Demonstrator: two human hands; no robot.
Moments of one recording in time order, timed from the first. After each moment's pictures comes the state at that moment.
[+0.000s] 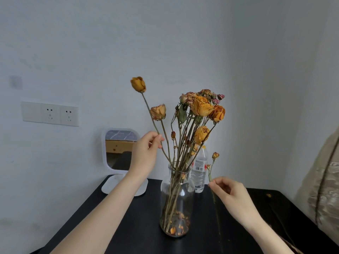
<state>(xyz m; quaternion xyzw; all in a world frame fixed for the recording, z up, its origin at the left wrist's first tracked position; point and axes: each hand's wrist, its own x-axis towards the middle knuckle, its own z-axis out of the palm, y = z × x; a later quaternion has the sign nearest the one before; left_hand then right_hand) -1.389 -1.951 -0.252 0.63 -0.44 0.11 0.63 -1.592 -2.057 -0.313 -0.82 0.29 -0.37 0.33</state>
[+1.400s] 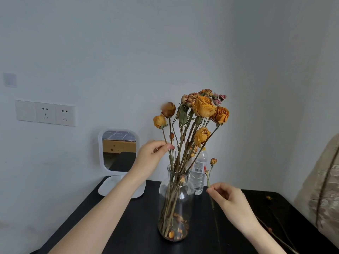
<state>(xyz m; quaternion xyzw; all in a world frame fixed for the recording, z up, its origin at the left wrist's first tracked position) -1.382 -1.961 -0.258 0.62 -0.51 -0.03 0.60 -1.585 -2.068 -0.327 -0.82 0.30 -0.36 0.33</state>
